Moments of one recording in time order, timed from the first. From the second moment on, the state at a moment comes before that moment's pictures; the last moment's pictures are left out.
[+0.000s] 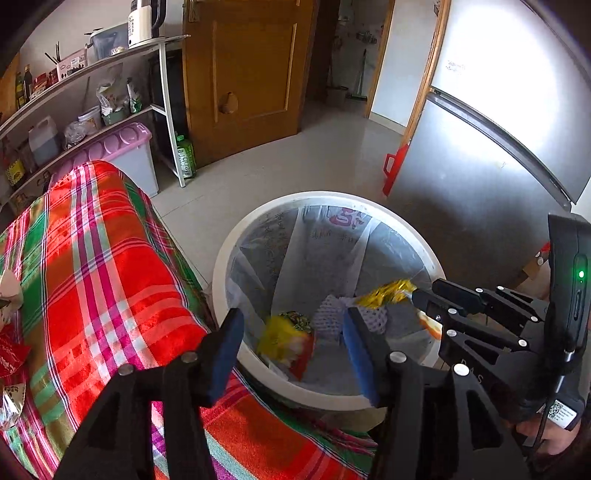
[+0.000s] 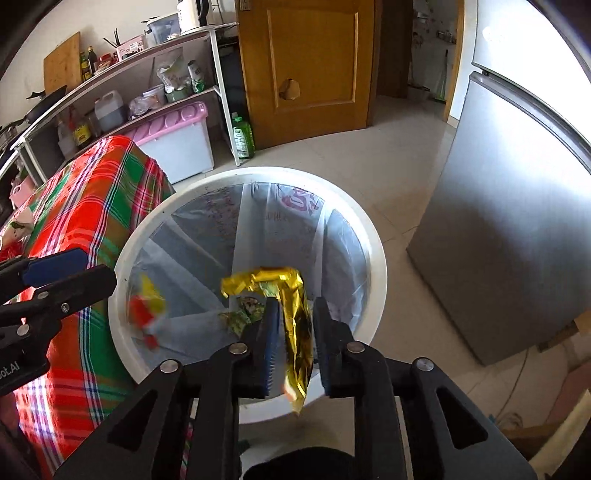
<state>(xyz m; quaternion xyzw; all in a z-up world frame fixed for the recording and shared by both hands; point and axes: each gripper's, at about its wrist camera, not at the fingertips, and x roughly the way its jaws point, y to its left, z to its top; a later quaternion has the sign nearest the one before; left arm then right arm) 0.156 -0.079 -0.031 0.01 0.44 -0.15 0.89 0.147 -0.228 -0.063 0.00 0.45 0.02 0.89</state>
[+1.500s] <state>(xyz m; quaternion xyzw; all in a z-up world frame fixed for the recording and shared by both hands) 0.065 0.131 0.013 -0.08 0.35 0.05 0.93 0.124 -0.087 0.005 0.02 0.37 0.19 0.91</state>
